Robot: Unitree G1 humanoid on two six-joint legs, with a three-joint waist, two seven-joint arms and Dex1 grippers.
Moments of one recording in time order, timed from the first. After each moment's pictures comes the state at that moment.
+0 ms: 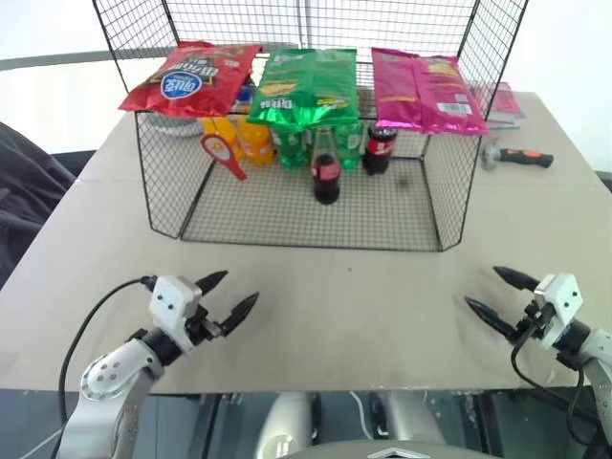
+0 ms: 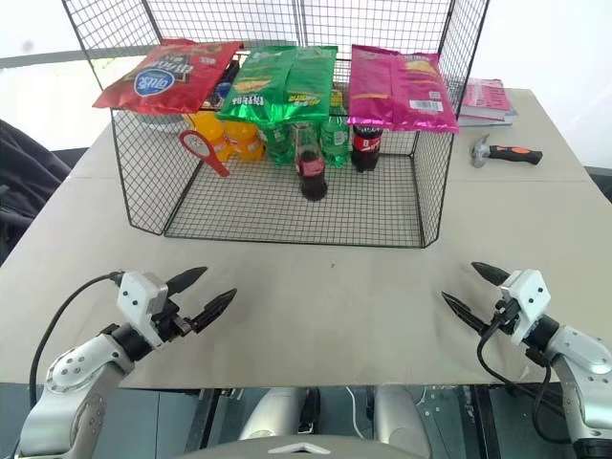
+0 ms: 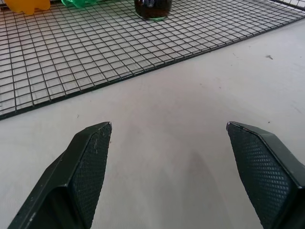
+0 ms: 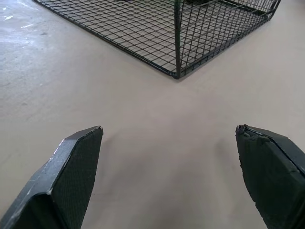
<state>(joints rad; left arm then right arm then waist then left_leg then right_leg) 0.30 0.52 0.26 -0.29 -0.40 0.12 -0.74 0.19 -0.60 -0.25 0.00 0.41 -0.09 0.92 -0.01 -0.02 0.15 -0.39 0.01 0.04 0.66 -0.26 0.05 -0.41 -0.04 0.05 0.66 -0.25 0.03</state>
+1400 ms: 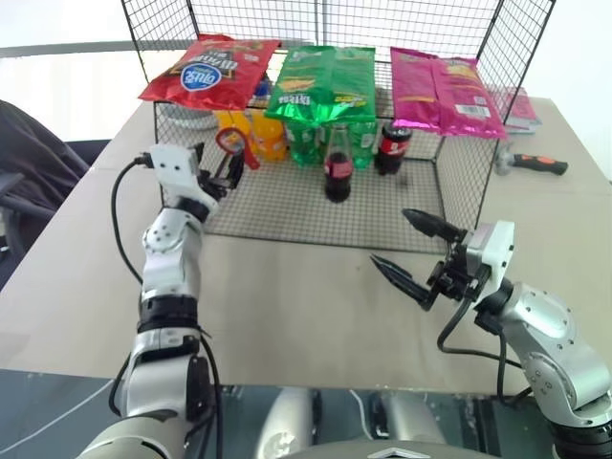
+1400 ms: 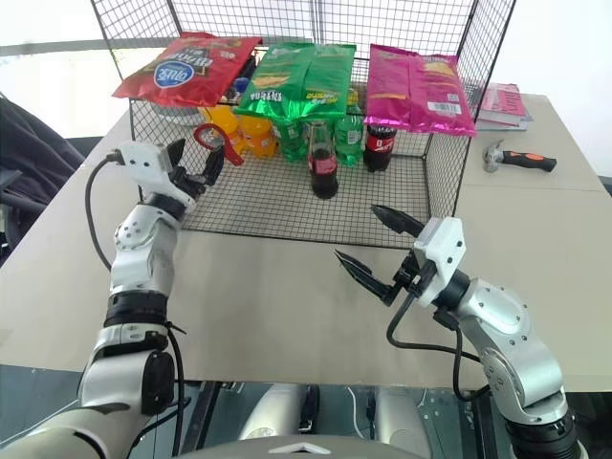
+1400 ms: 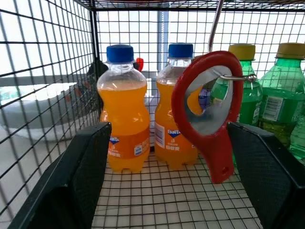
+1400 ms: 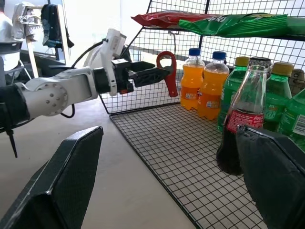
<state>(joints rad) -0.63 0.40 0.26 0.51 -0.27 -0.13 -0.44 -0.03 -0.43 0.04 -0.62 0.50 0.28 0.65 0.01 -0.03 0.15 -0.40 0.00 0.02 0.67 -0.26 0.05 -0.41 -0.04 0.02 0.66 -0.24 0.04</state>
